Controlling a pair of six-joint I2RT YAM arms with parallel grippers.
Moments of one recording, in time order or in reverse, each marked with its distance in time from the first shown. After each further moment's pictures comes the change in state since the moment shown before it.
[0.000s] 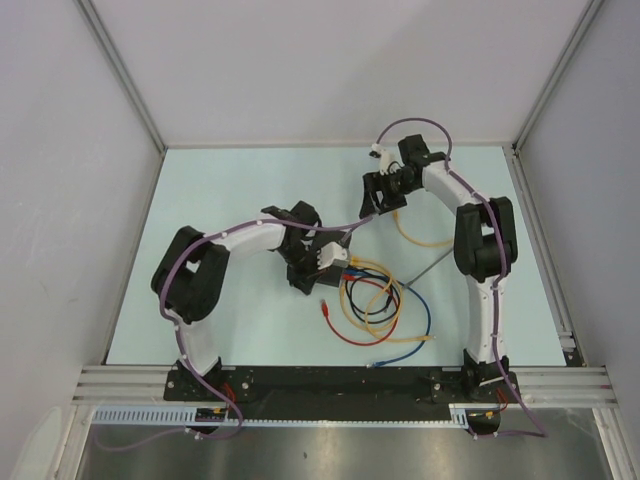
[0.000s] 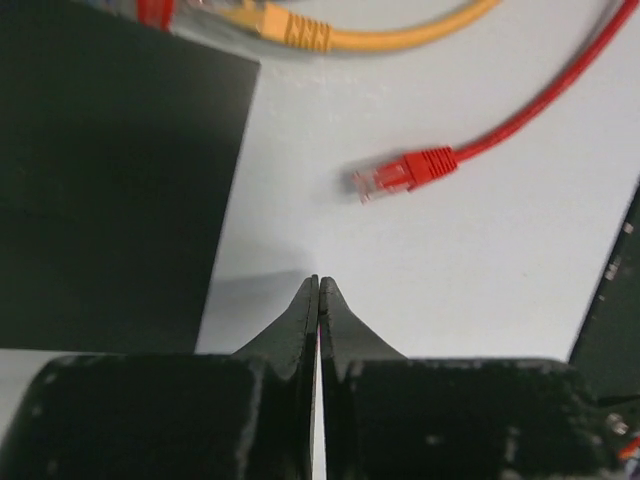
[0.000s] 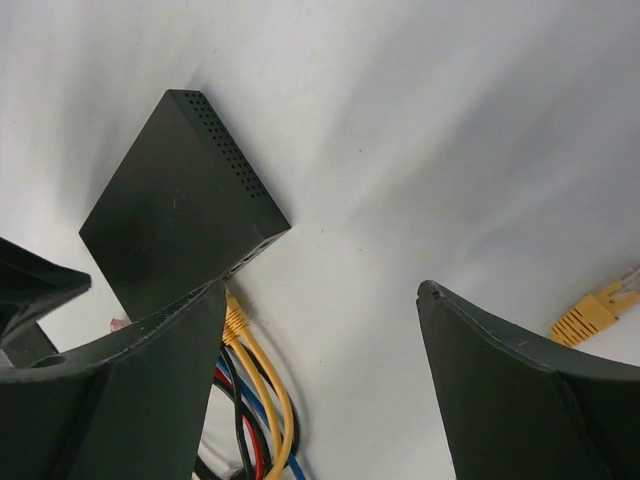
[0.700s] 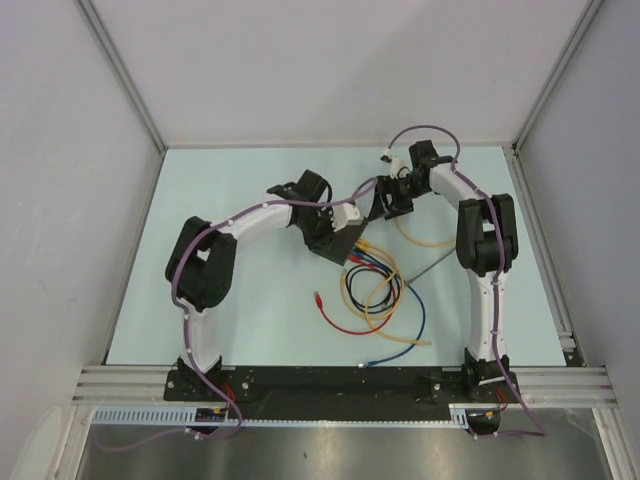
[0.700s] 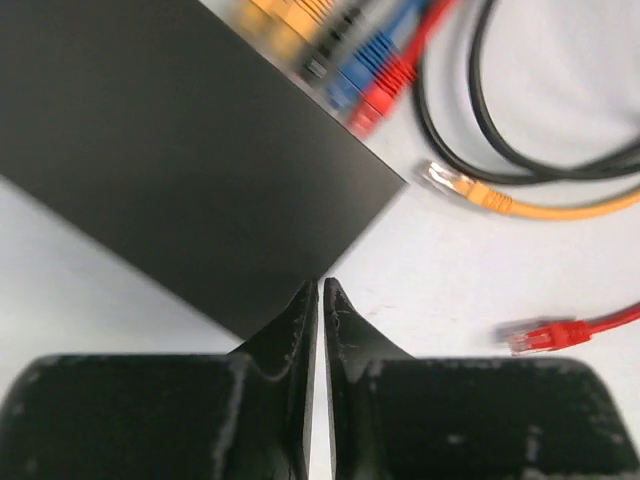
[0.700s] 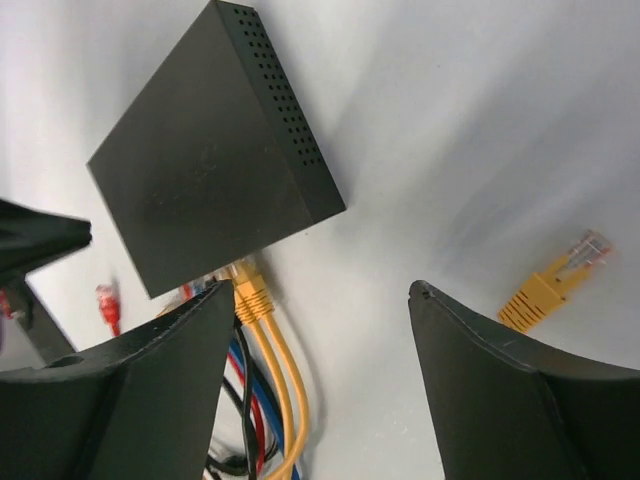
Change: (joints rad) left arm 0.006 0.119 0.225 0.227 -0.109 -0.127; right arm -0.066 0.064 -0.003 -0.005 -0.044 0.014
